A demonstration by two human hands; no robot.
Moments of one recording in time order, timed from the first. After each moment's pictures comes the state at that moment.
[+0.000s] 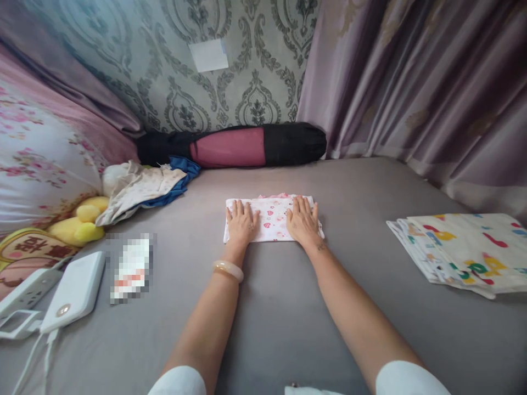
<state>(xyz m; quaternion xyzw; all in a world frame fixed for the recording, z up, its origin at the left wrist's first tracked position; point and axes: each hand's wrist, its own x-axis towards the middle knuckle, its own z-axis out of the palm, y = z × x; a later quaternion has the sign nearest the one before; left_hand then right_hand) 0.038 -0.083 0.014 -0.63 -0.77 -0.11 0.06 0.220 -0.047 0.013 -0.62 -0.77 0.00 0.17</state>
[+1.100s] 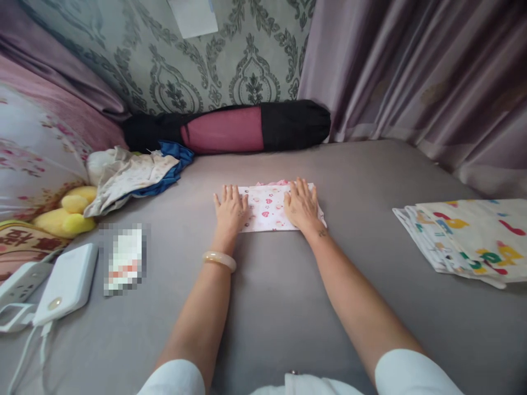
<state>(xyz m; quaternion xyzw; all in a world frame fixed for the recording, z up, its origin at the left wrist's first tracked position) 0.022 -0.083 0.024 -0.61 -0.78 -0.13 0.05 0.216 -0.041 0.023 -0.61 -0.77 0.01 0.19</state>
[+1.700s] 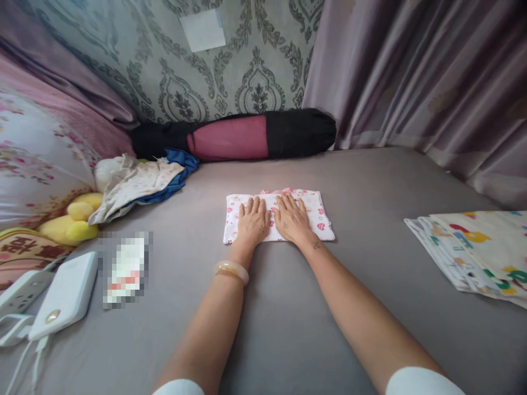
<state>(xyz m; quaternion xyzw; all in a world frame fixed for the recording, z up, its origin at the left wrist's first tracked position) 0.054 -0.076 0.009 -0.70 -0.70 -0.09 0.03 0.186 -0.046 0.012 -0.53 -0.83 0.04 0.16</state>
